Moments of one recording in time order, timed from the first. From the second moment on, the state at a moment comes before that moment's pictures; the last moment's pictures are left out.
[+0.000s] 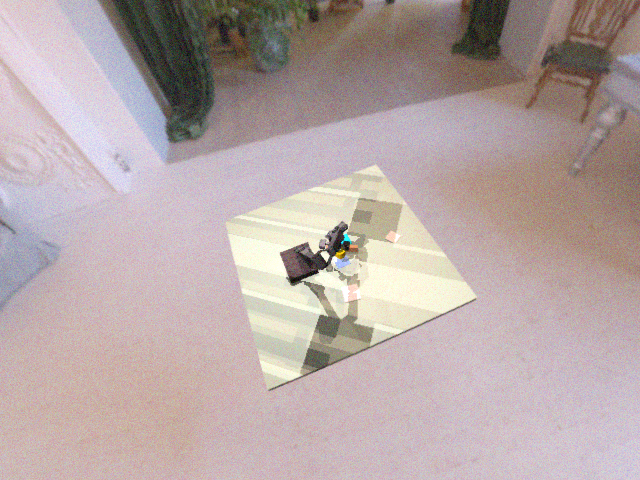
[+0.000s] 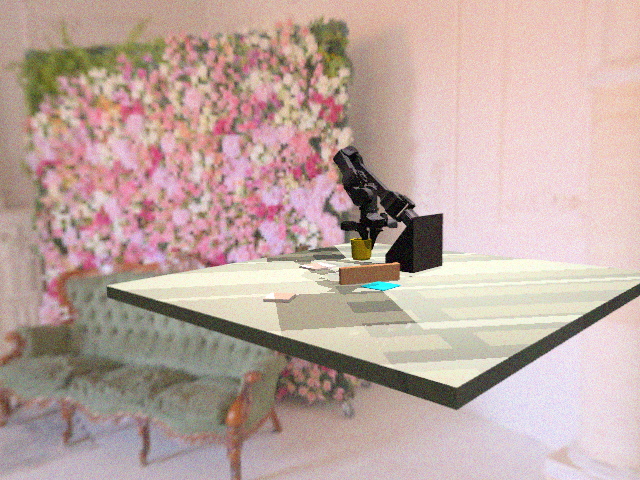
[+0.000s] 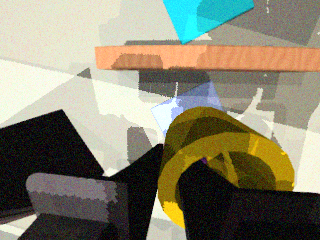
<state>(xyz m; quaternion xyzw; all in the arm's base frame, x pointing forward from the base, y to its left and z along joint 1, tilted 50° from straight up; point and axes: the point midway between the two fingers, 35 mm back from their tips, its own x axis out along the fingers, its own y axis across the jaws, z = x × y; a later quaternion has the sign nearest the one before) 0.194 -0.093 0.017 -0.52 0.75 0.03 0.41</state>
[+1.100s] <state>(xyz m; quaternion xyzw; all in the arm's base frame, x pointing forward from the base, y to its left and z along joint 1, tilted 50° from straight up) 0.197 -0.078 0.023 -0.52 0.75 0.03 0.41</state>
